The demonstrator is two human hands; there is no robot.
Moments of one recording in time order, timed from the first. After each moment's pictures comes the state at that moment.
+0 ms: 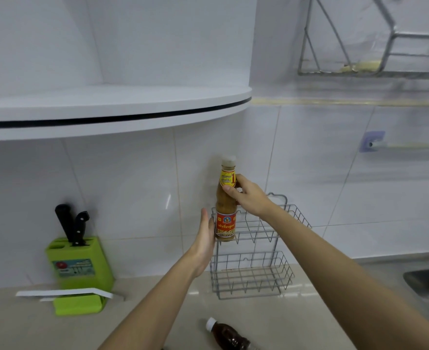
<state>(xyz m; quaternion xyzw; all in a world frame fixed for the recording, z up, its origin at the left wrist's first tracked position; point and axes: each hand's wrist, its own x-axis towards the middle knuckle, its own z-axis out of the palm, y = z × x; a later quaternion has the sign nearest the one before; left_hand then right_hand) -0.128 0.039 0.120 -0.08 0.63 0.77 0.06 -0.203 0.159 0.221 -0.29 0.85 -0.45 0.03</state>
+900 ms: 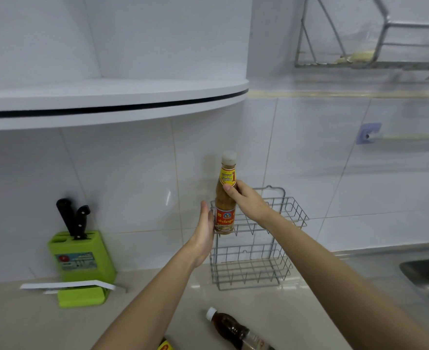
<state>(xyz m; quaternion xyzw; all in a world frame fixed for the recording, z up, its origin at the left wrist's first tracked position) -0.124 0.042 0.124 -0.06 0.63 0.78 0.05 -0.186 0.163 0.197 -0.26 0.82 -0.50 0.06</state>
